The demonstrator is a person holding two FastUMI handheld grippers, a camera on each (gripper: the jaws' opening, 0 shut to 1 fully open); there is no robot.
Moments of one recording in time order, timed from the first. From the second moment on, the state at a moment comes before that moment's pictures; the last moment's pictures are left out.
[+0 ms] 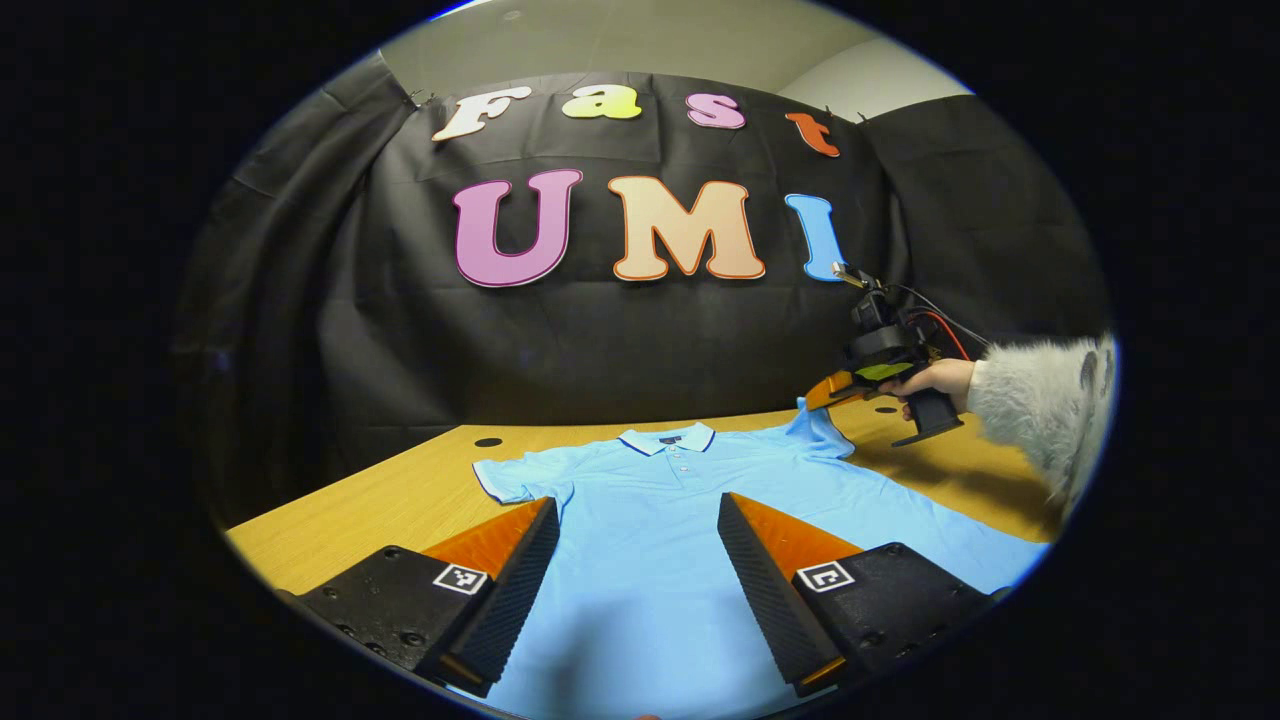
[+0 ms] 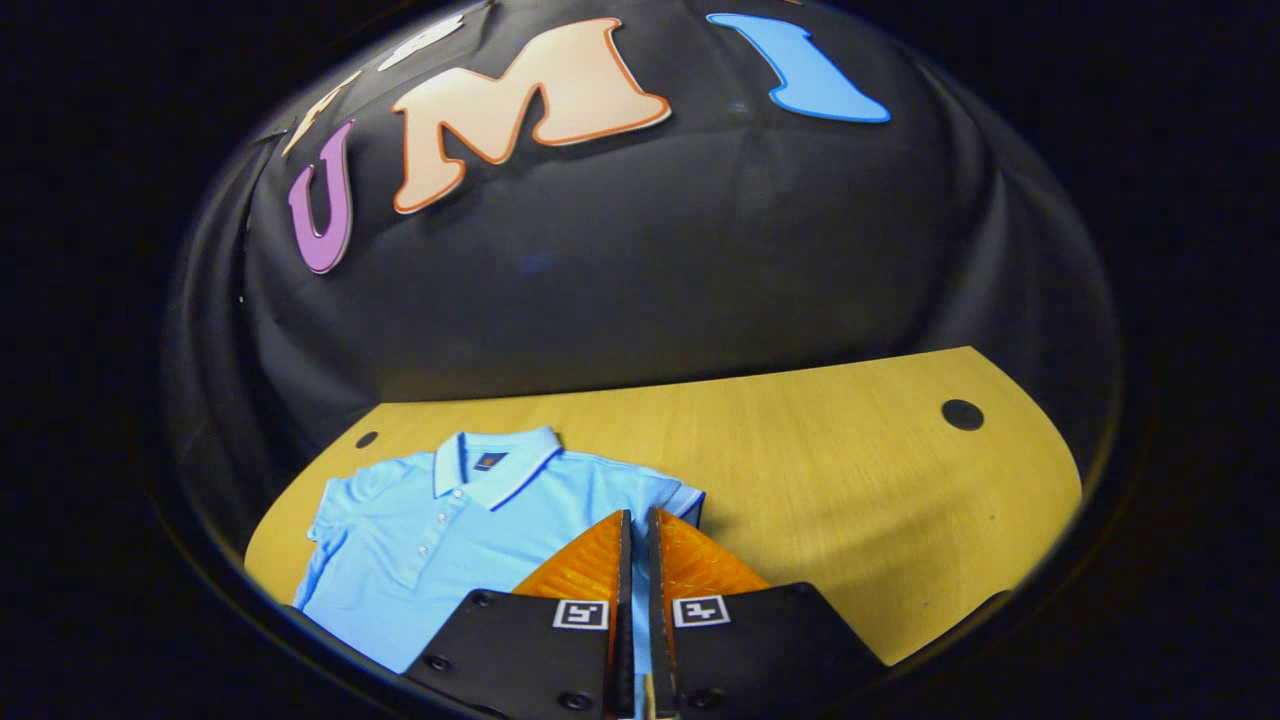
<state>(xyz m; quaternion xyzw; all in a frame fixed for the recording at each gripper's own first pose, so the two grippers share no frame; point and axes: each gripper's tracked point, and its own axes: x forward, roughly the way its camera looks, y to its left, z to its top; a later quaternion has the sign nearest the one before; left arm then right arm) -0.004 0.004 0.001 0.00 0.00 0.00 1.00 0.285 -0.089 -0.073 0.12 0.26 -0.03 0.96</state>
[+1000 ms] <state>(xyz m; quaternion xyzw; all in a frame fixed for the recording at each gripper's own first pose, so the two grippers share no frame) -0.002 0.006 0.000 0.00 0.00 0.00 1.00 0.265 0.044 -0.084 0.15 0.29 0.12 0.94</state>
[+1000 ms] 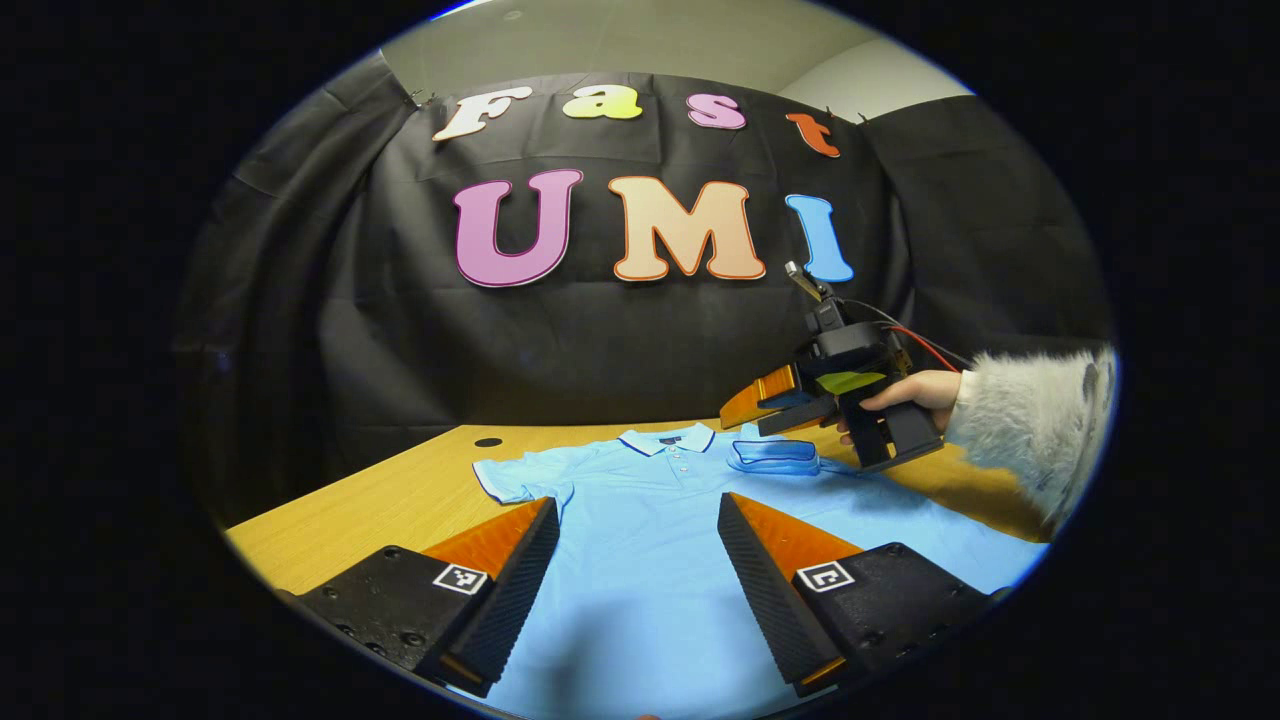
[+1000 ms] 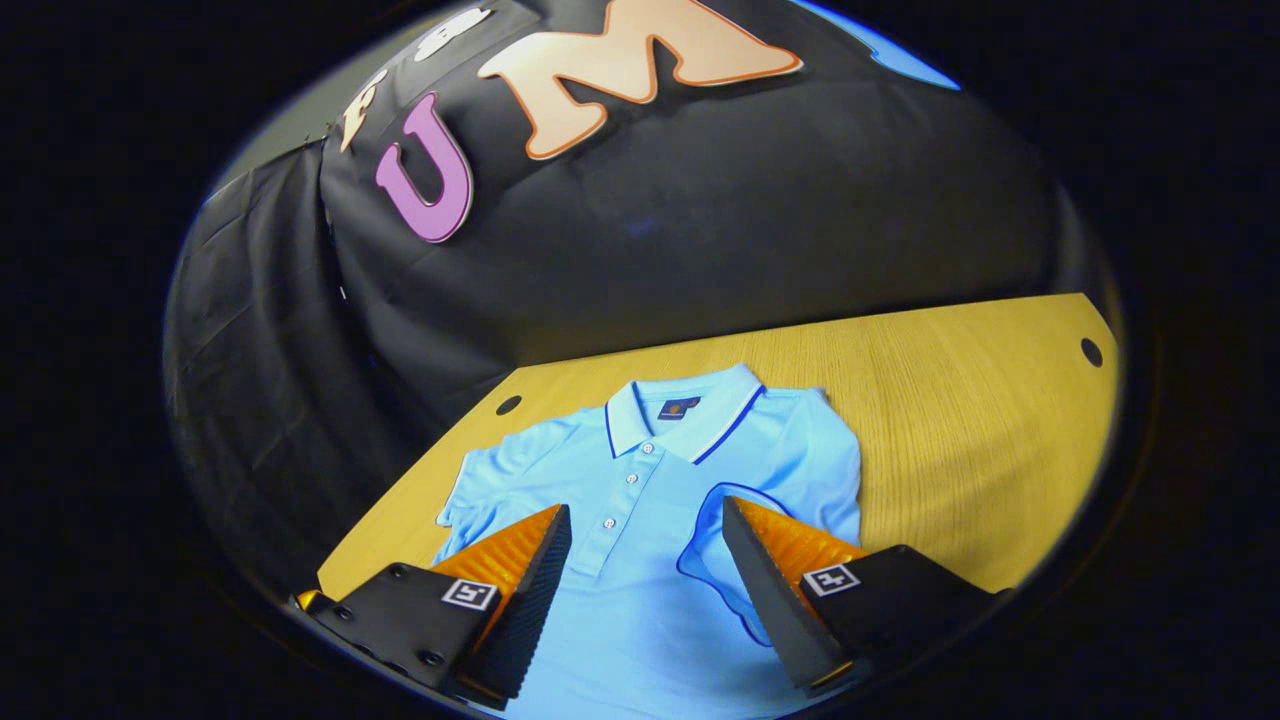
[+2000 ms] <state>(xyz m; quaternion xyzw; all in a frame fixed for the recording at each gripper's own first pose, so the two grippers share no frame) 0.017 0.033 -0.001 -0.01 0.06 -0.01 1.00 0.054 0.001 -0.030 0.07 0.14 0.09 0.98</state>
